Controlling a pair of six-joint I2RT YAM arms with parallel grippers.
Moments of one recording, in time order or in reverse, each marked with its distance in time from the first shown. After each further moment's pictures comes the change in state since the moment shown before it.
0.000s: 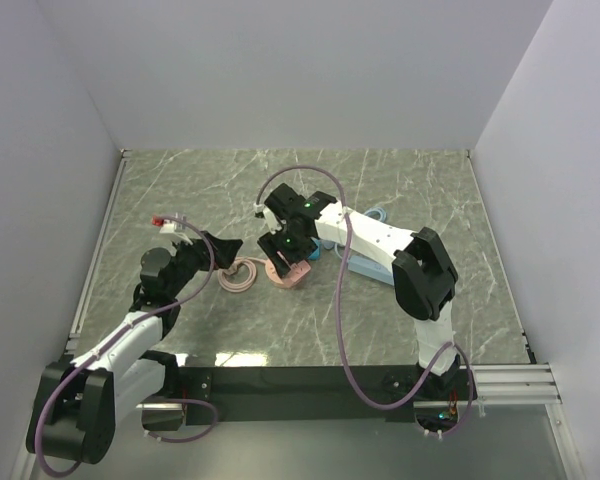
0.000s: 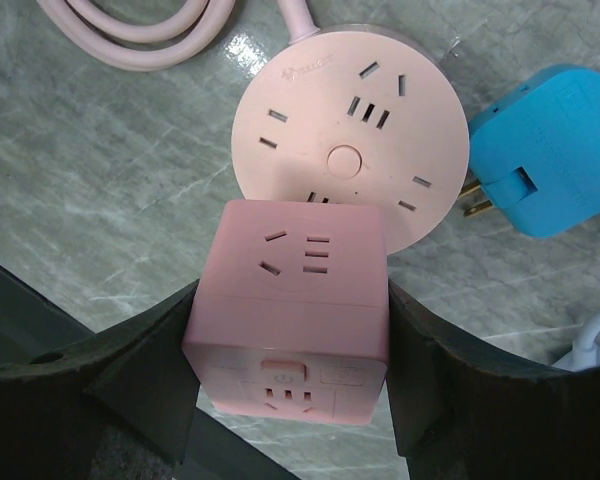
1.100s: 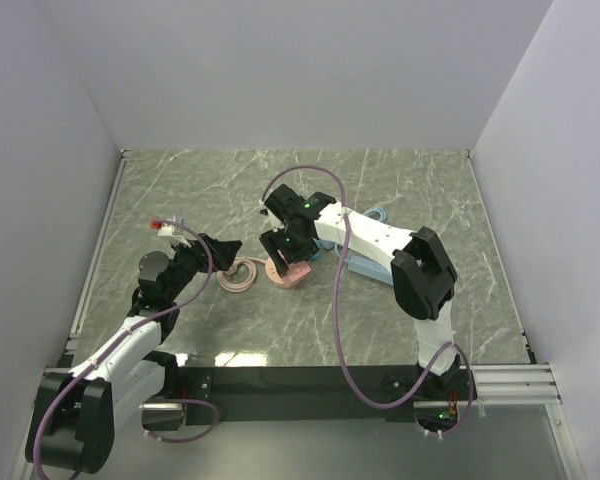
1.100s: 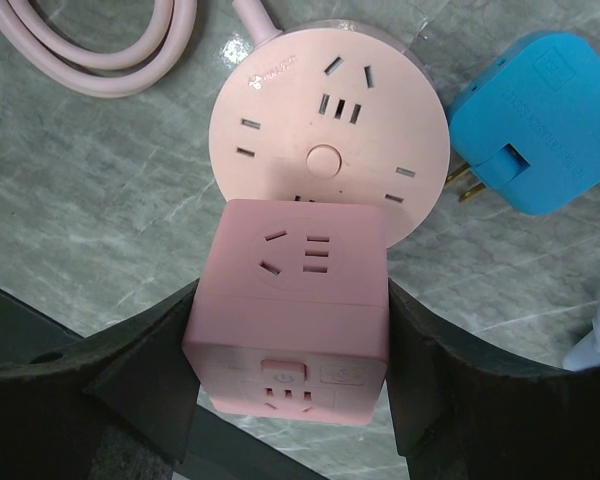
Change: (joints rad) left arm 0.000 -0.052 -0.020 -0.008 0.001 -0.007; right arm -0.001 0.004 -0.007 0.003 0.049 0.123
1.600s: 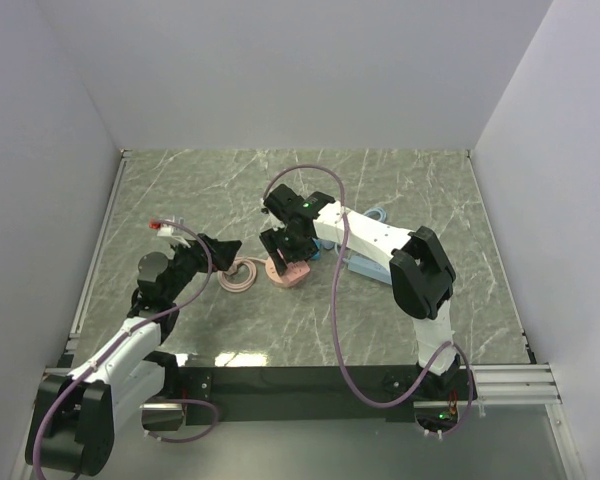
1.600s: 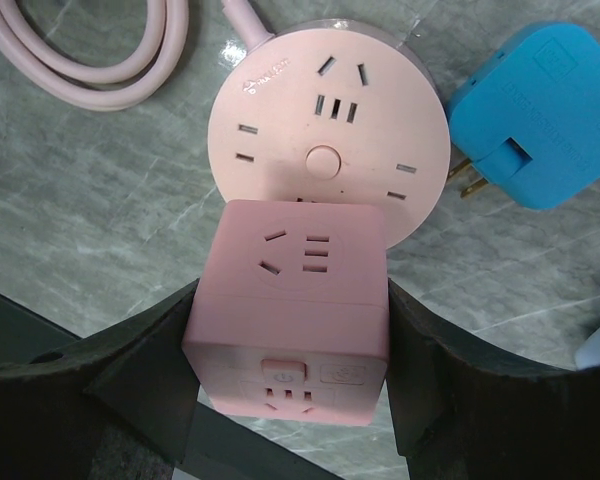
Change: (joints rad) left arm 0.000 -0.009 -0.002 0.000 0.000 -0.001; right arm 0.000 0.013 0.015 -0.006 0.013 0.043
